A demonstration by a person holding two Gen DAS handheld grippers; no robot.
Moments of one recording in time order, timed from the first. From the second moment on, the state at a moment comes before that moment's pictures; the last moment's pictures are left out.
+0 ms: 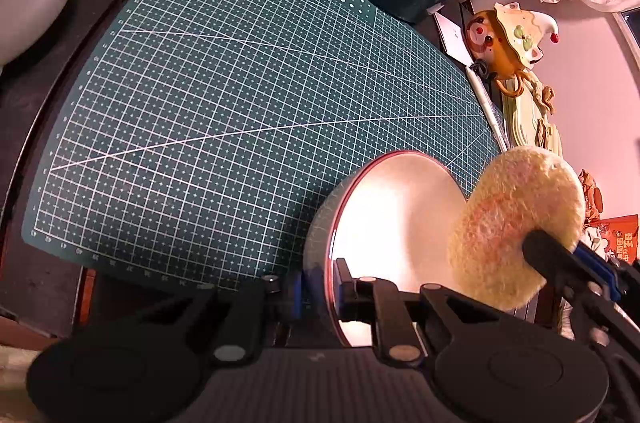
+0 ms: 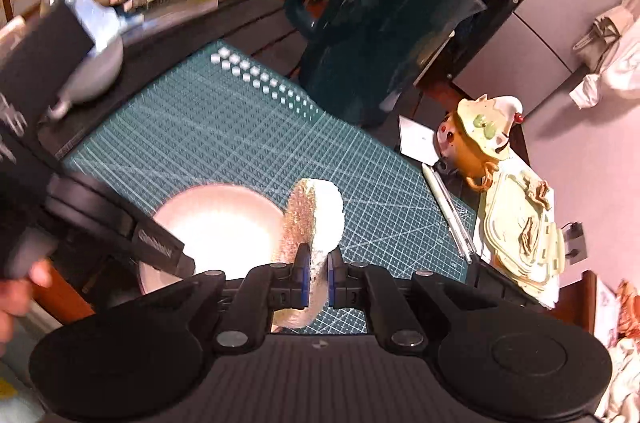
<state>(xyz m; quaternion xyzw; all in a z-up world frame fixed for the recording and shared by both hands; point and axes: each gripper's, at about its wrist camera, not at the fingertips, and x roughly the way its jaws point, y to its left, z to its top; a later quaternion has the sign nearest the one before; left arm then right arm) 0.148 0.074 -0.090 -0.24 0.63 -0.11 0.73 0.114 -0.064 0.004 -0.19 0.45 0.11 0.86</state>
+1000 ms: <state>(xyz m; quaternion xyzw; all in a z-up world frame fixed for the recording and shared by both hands) 0.152 0.076 -0.091 -0.25 0.63 -0.11 0.73 0.119 -0.072 0.014 -0.14 0.46 0.12 0.87</state>
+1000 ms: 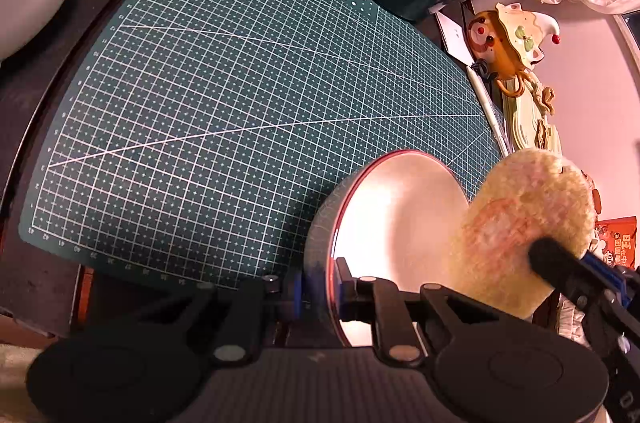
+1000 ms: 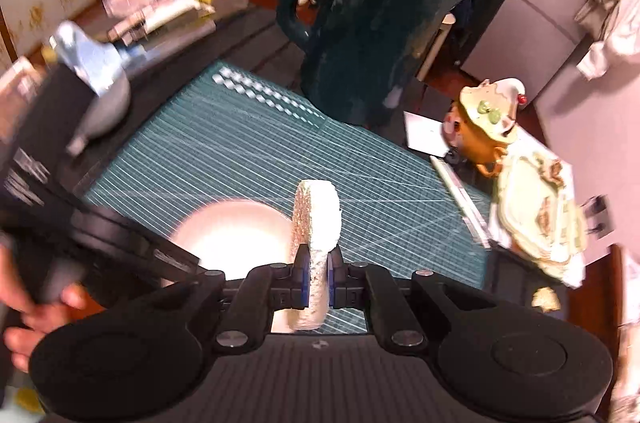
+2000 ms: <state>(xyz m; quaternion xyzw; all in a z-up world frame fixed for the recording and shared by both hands) 0.153 0.076 -0.091 -0.26 0.63 -0.11 0.72 0.119 -0.068 0.008 -0.13 0.47 0.13 0.87</state>
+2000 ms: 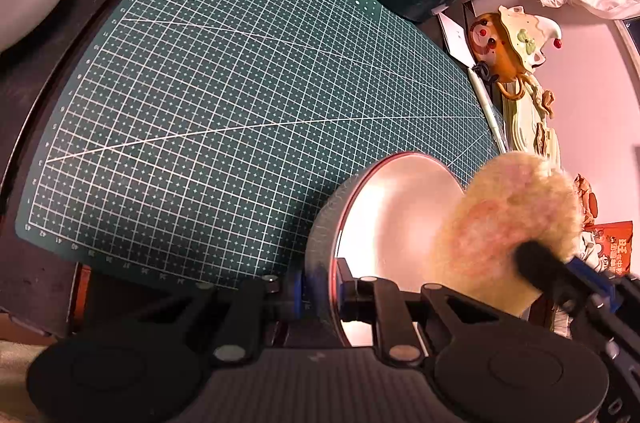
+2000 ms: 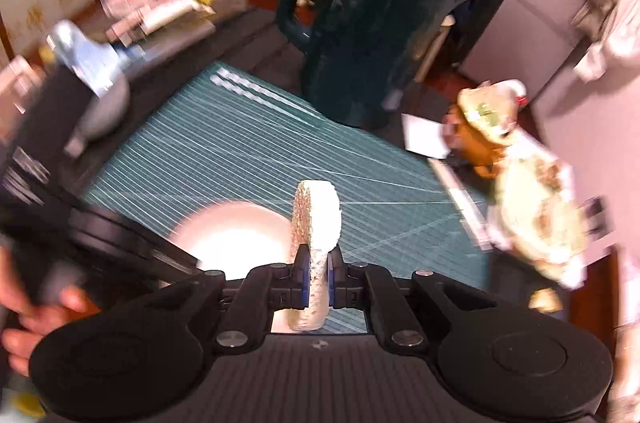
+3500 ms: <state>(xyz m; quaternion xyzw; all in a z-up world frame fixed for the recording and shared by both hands) 0.152 0.073 -0.094 -0.26 0.63 -0.11 0.72 0.126 -0.074 -0.021 -0.14 0.50 0.10 0.85</state>
